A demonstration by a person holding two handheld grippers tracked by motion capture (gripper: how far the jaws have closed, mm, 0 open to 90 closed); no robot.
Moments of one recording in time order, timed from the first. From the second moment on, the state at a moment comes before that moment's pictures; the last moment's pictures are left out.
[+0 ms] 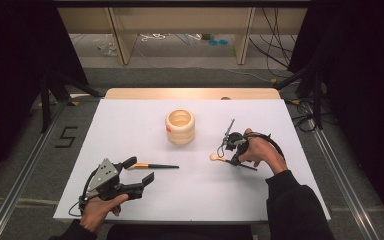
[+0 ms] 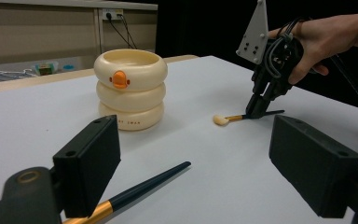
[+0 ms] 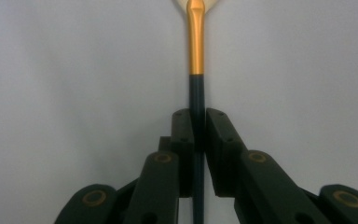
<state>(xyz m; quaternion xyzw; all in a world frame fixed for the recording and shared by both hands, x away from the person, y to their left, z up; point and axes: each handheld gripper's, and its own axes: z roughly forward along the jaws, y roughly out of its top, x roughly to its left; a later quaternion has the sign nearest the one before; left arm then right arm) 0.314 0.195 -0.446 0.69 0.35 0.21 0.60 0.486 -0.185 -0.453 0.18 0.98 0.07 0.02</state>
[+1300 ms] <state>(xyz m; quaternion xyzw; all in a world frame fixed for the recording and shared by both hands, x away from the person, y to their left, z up) 0.315 0.198 -0.445 0.69 0.36 0.21 0.60 0.487 -0.203 -0.412 0.22 0.95 0.22 0.08</state>
